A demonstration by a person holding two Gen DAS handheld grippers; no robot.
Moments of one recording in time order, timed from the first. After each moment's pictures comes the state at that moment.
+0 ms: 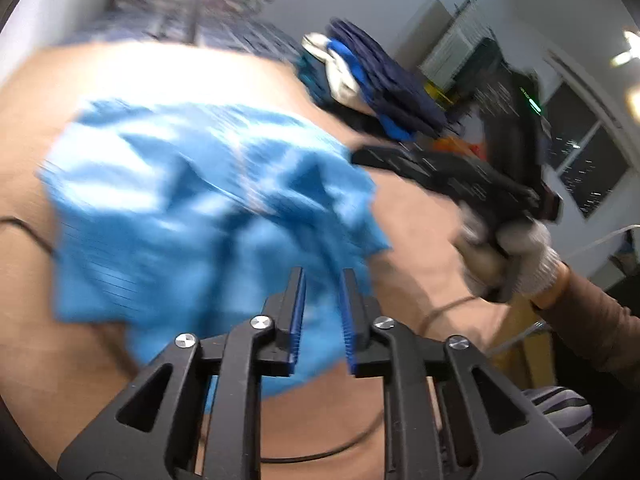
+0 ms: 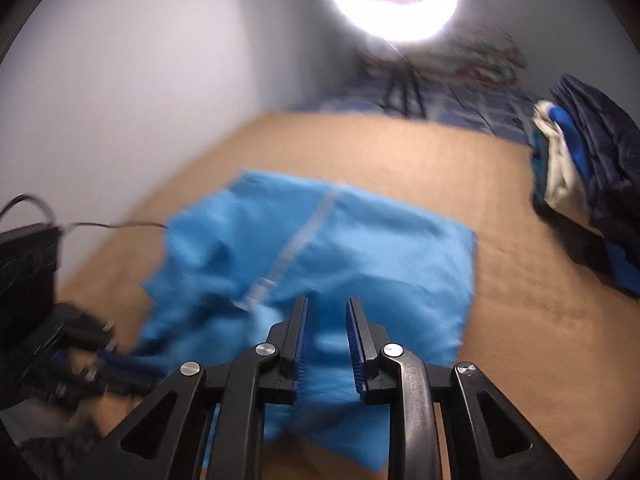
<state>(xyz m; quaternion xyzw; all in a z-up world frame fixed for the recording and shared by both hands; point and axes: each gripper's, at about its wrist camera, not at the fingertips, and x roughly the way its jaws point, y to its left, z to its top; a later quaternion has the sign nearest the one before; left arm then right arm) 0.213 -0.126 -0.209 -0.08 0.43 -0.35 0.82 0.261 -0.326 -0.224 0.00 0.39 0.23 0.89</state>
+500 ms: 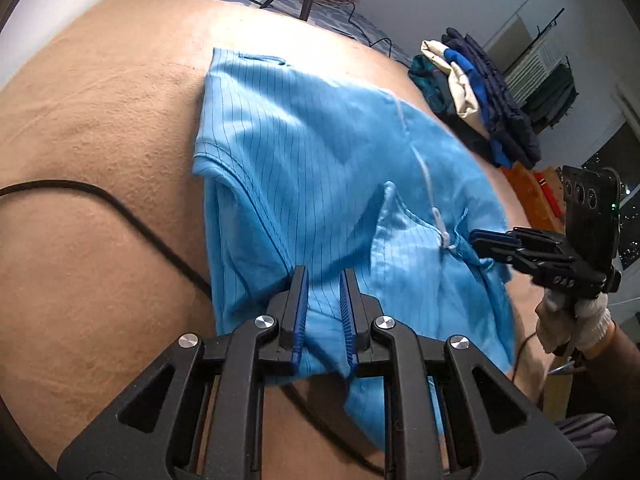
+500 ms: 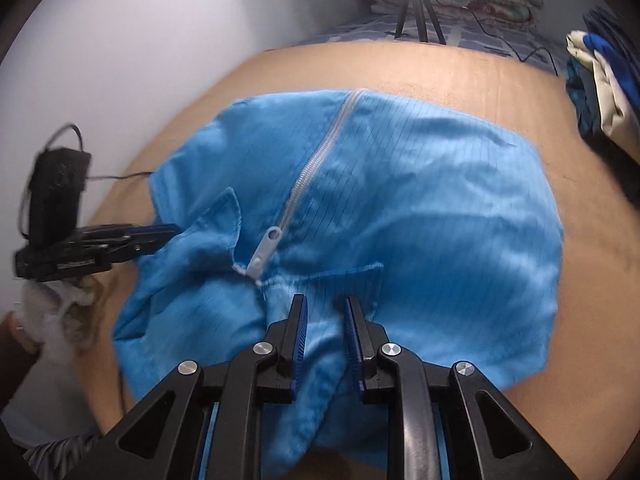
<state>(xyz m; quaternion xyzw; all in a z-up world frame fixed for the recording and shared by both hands) 0.279 -0.057 -0.268 -0.11 0.49 -0.26 0.82 0.279 -0.308 -0.285 0.02 0.49 0.24 0.84</state>
